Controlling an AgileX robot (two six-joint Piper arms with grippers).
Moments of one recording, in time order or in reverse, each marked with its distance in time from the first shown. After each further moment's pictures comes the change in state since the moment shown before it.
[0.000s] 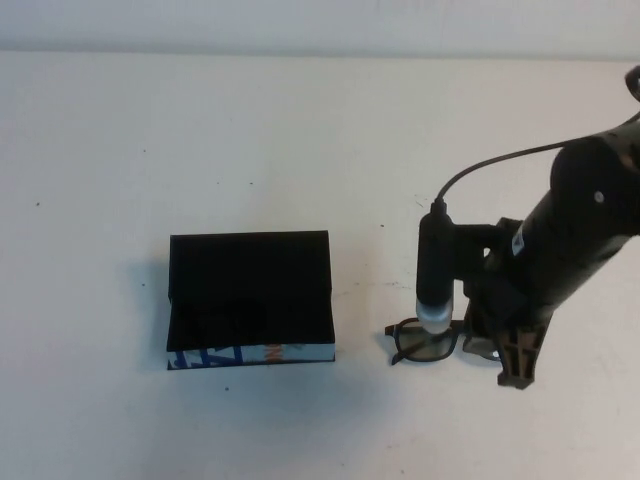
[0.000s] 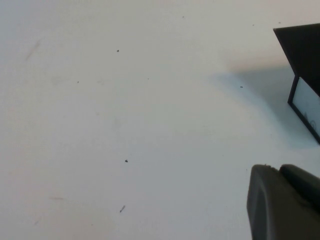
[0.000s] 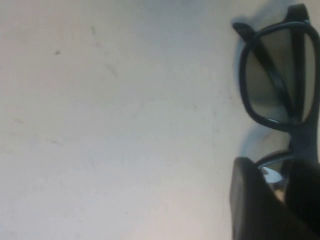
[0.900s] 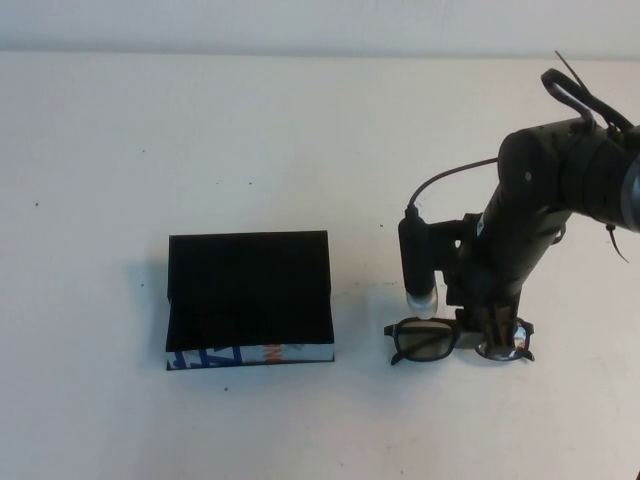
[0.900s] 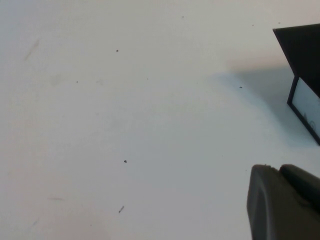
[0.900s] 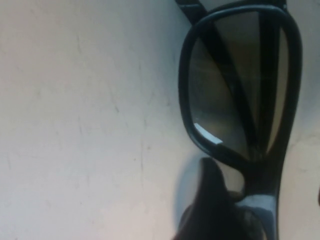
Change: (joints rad) right arm -0.073 0.282 -0.176 -0.004 -0.022 -0.227; left arm 0.000 0.000 0.000 0.000 0.000 -0.004
